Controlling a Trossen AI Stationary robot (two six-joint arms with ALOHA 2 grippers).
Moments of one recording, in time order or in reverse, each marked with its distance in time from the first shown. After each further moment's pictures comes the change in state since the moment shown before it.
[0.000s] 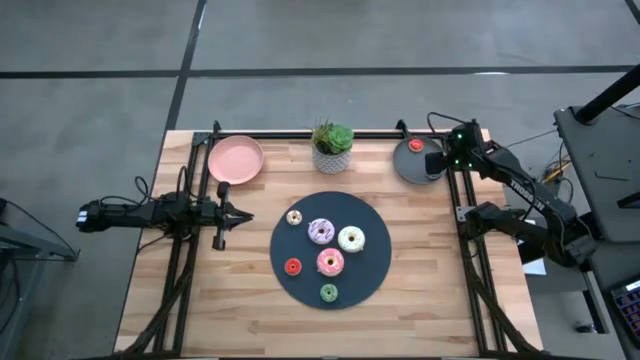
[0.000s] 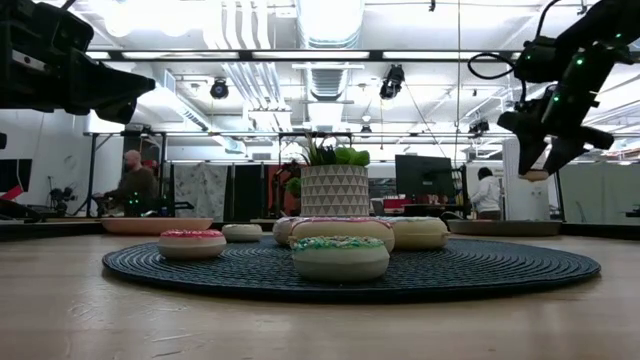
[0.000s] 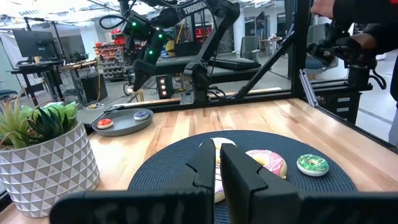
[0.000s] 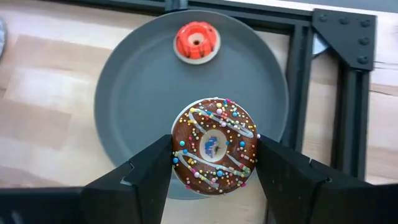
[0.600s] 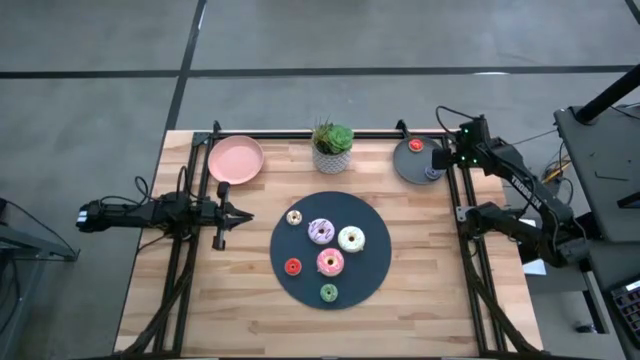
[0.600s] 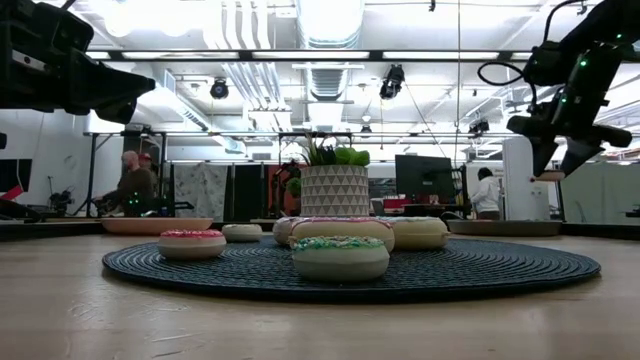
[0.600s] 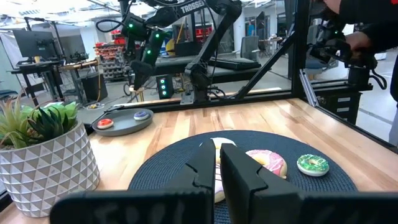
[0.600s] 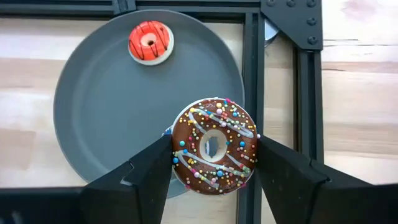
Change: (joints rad) left arm 0.001 0.000 0.000 0.000 0.000 0.000; right arm -0.130 0.023 0.025 -0.054 -0.002 -0.003
